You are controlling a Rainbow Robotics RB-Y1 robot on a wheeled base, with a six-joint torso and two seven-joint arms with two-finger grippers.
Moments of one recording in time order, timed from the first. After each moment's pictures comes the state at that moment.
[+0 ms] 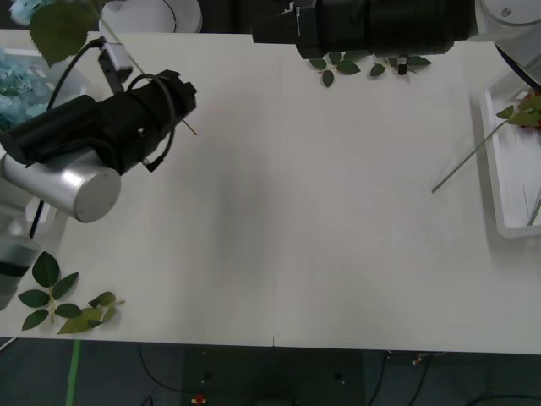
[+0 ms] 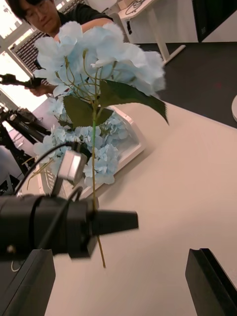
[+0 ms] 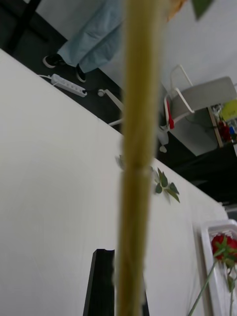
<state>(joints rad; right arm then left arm) -1.01 -0.83 0.57 -1.58 -1.75 0.75 1.84 -0.39 0.58 -0.26 -1.80 0.57 0.52 -0.63</state>
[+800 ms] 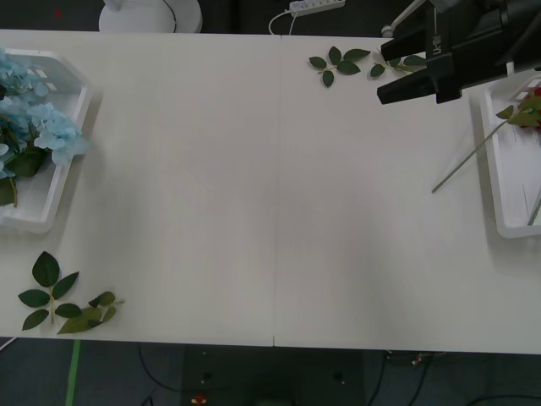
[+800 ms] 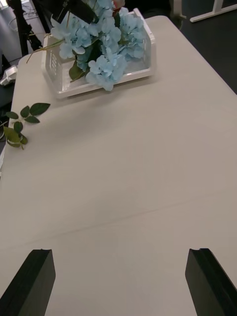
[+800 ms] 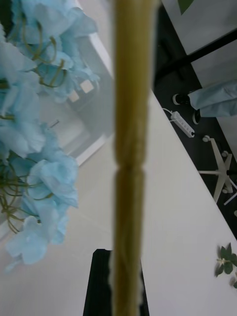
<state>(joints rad) -0.97 -1.15 0.59 -1.49 -2.10 1.09 2.63 -0.34 1.02 0.09 -1.51 1.11 0.85 -0.66</state>
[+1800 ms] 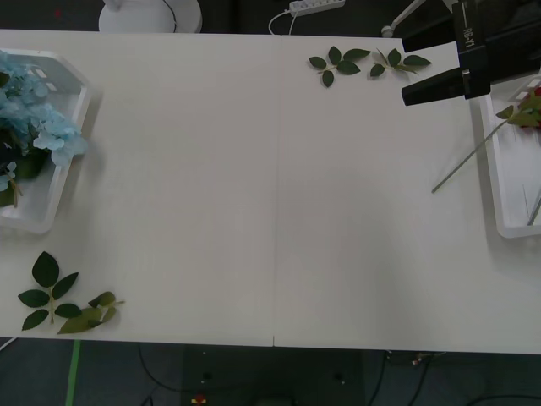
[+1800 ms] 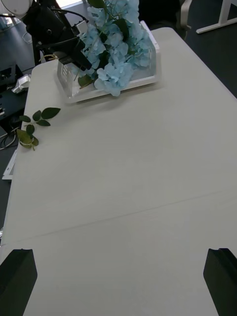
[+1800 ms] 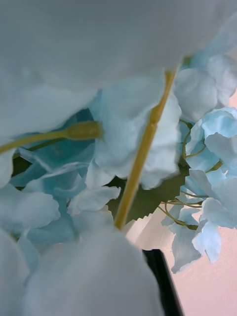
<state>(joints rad) -0.96 -1.19 0.59 -1.43 -2.24 1.14 2.71 -0.34 1.03 -0.10 -1.21 1.27 0.77 -1.14</state>
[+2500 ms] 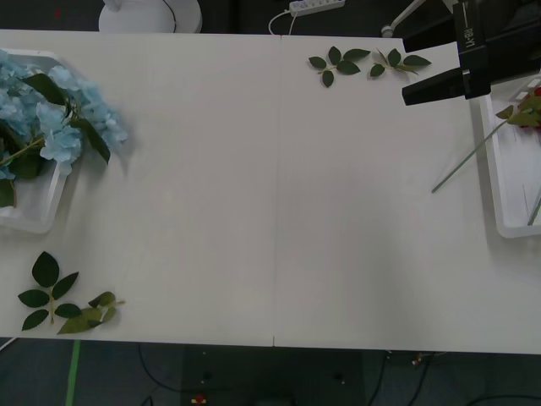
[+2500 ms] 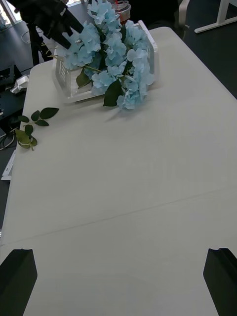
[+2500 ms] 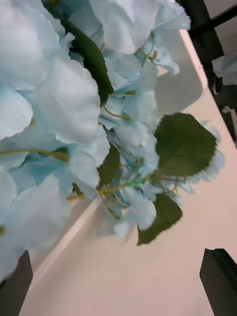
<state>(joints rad) -0.96 -1.19 0.59 -1.42 -2.24 1.14 2.71 -0.16 1.04 0.35 -1.36 1.48 1.04 -1.17</state>
